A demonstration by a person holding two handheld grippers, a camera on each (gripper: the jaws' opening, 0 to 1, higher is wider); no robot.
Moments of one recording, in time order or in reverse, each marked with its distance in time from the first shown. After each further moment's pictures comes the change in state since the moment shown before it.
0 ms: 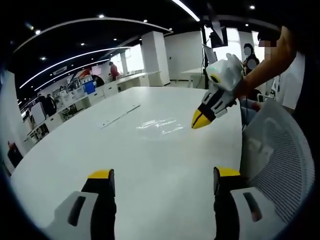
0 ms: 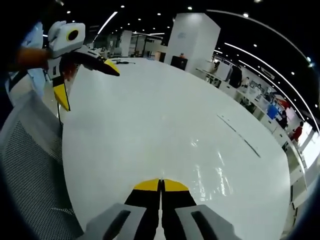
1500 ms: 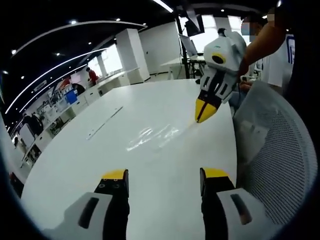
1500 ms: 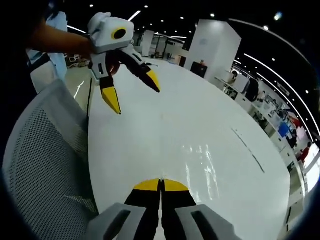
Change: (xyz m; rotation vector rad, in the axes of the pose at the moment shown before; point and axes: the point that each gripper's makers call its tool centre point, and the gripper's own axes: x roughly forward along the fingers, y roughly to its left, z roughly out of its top) left arm 0.016 -0.010 0.004 0.179 0.063 -0.124; right arm -0.029 0.041 0.008 -0.149 -0.020 0.109
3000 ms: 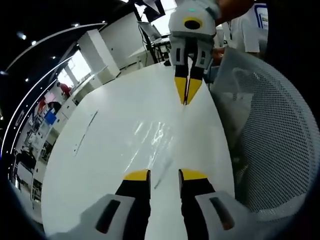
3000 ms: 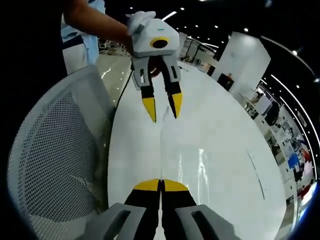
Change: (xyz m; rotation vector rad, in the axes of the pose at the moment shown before) left arm 0.017 -0.029 -0.010 0.268 0.129 -0.154; right arm -0.013 0.031 0.007 -0.227 0.001 0.135
